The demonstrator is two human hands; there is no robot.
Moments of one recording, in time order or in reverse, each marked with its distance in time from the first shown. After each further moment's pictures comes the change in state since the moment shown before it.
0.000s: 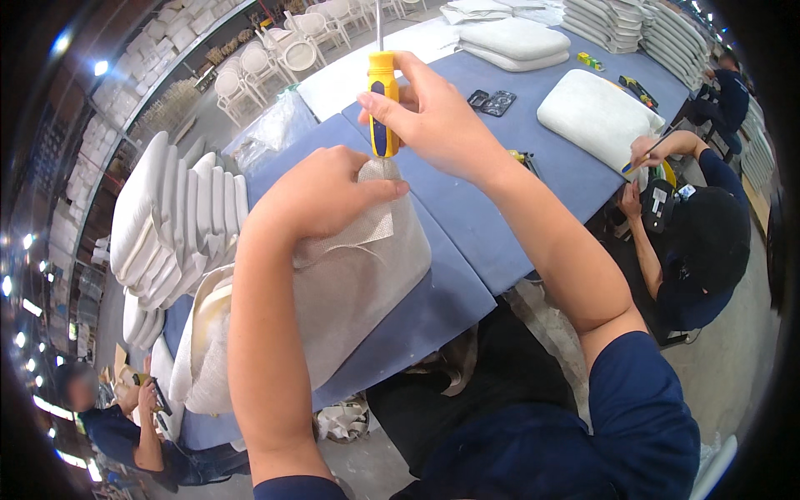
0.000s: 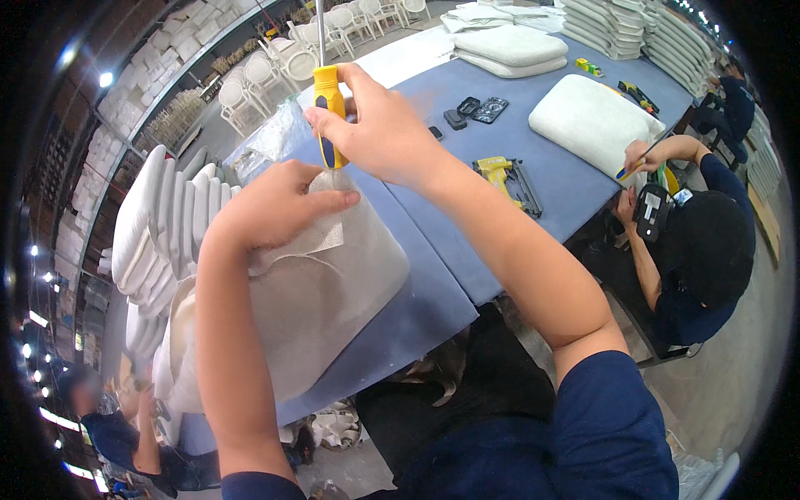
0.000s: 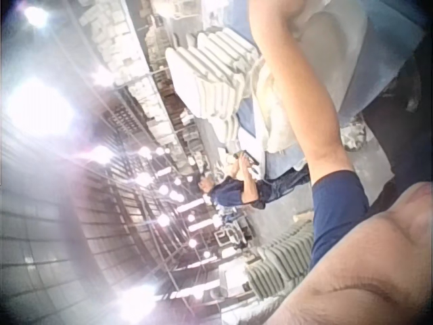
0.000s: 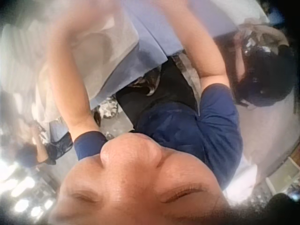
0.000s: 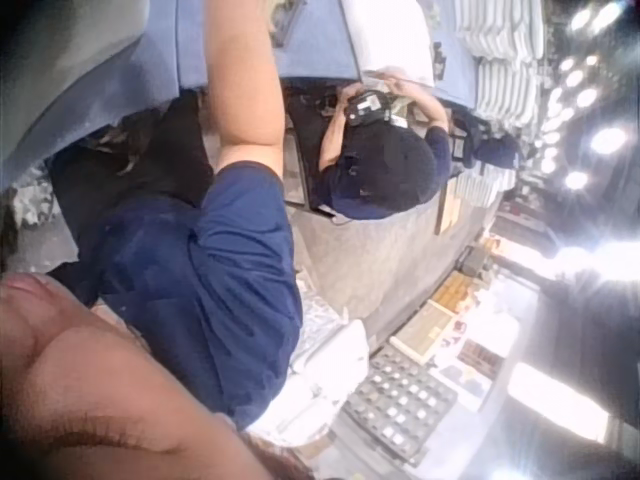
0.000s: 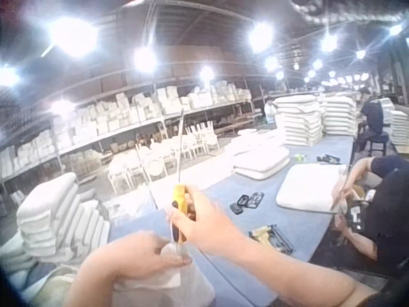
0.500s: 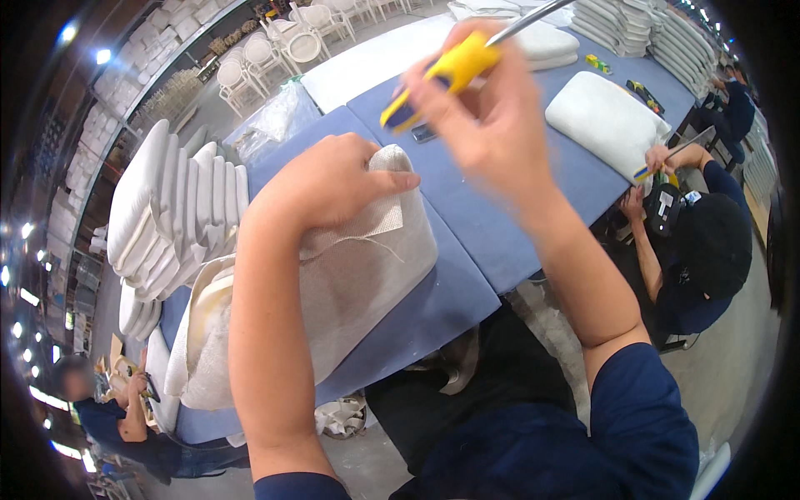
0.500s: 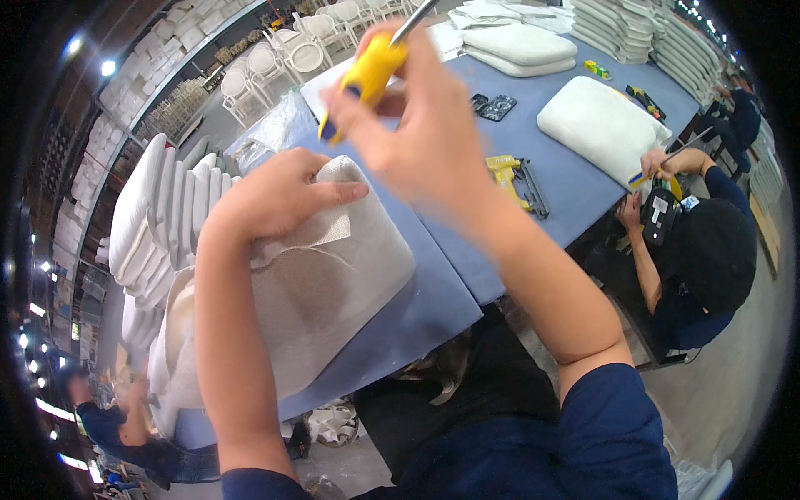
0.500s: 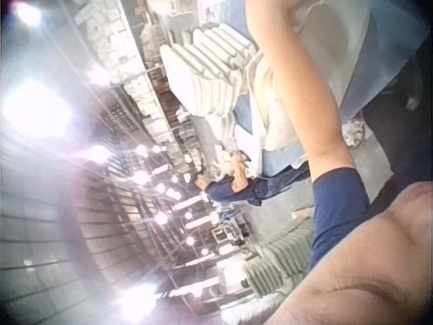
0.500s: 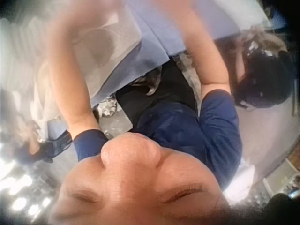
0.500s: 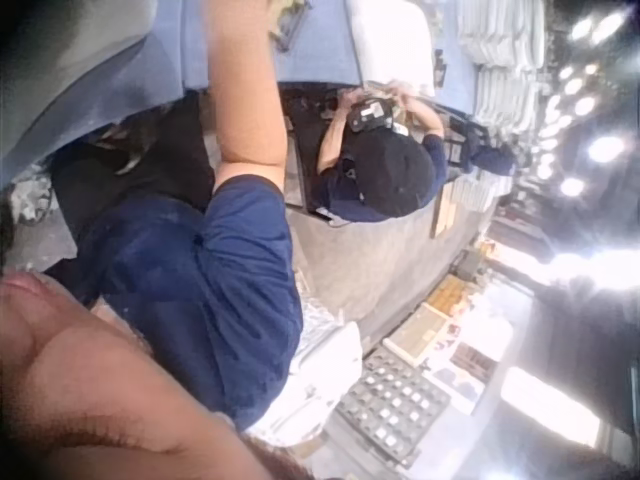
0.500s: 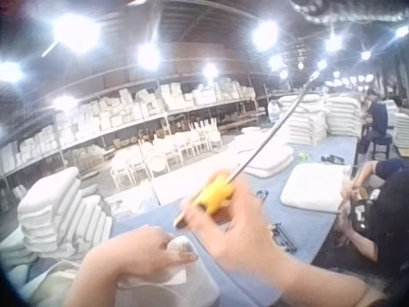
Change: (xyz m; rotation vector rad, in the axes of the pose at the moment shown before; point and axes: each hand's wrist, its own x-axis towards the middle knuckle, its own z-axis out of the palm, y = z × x) left_hand -0.001 0.000 -0.012 0.066 -0.007 0.027; right_hand -0.026 -0.020 0.000 -0.087 0.169 -0.347
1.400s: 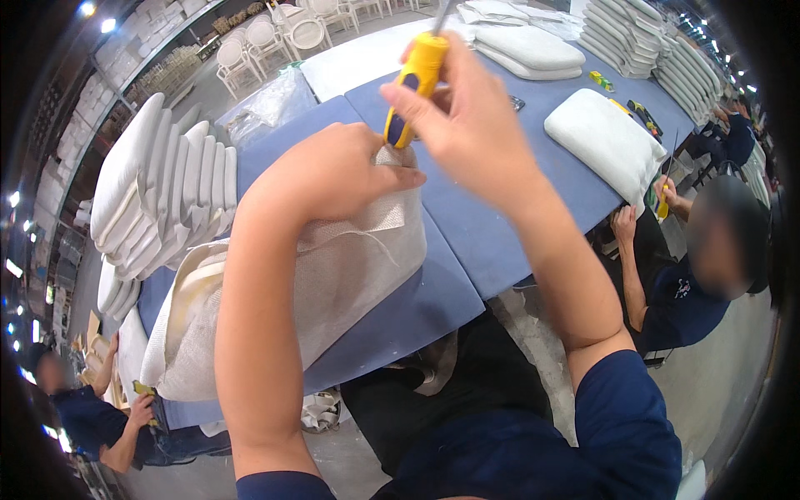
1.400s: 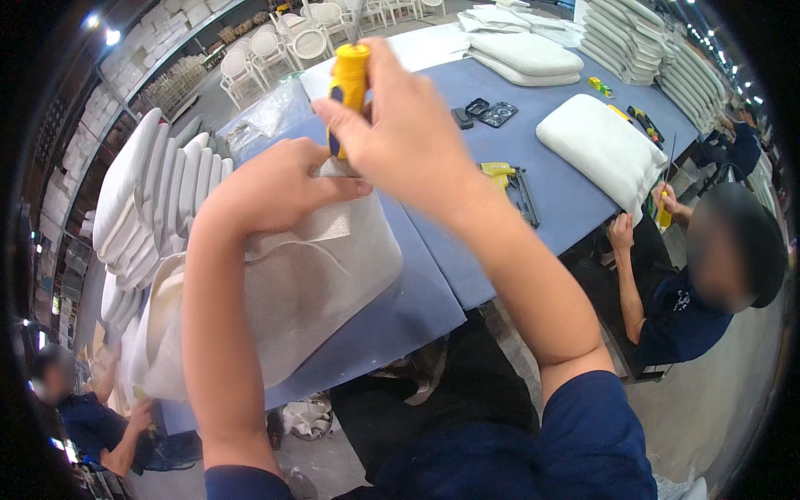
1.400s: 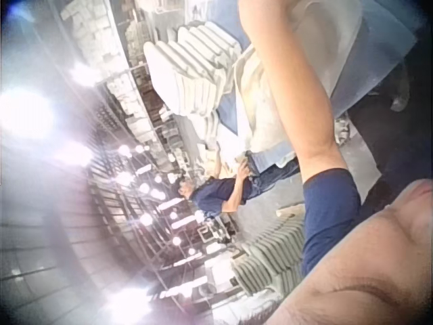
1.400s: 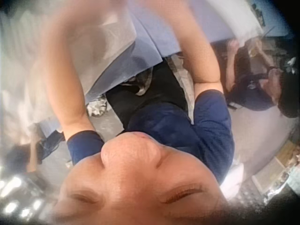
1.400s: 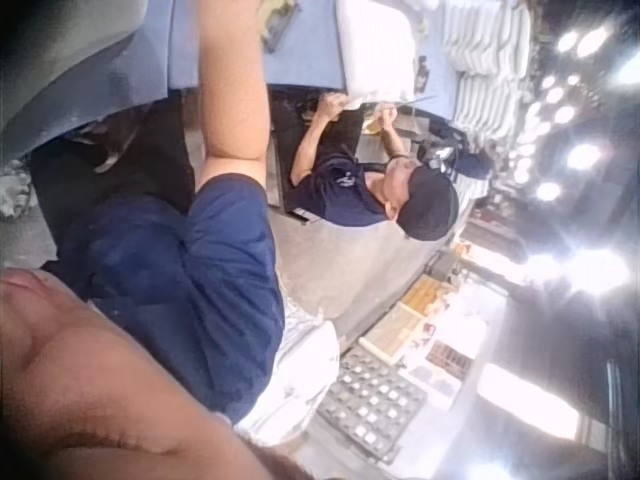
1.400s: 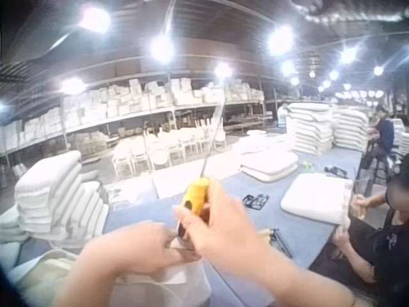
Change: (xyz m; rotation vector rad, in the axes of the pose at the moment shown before) left_hand -0.006 0.004 0.003 -0.054 0.041 0.010; right_hand 0.013 -0.005 0.008 -0.261 -0.161 0.094
